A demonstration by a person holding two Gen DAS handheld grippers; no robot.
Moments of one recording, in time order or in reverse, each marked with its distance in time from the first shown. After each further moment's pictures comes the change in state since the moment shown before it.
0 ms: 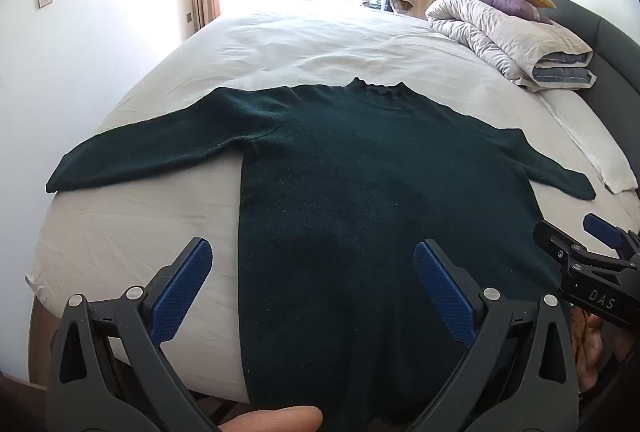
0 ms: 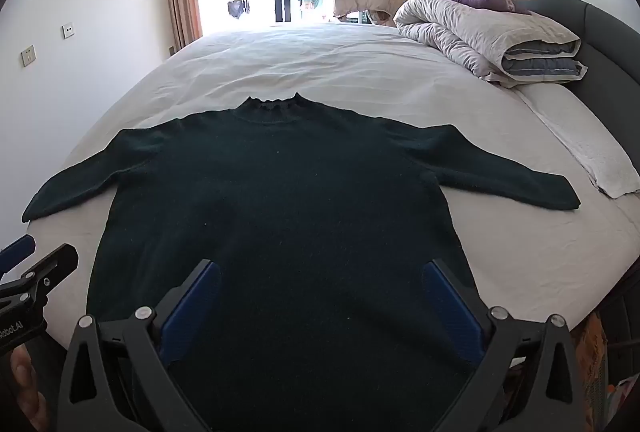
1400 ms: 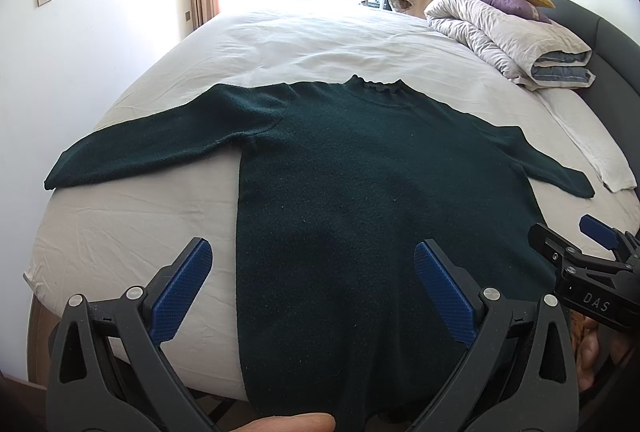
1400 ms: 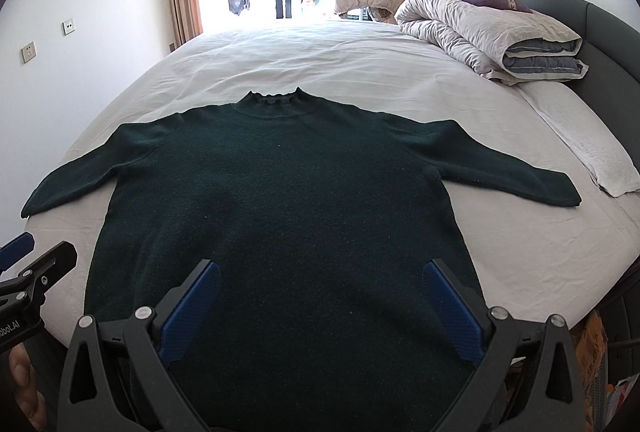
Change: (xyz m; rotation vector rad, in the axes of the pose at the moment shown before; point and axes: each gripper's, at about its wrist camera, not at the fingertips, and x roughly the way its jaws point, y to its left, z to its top) left arm 0.001 0.000 -0.002 0.004 -0.001 0.002; right arm 0.000 0.001 -0.005 -0.001 0.006 -0.001
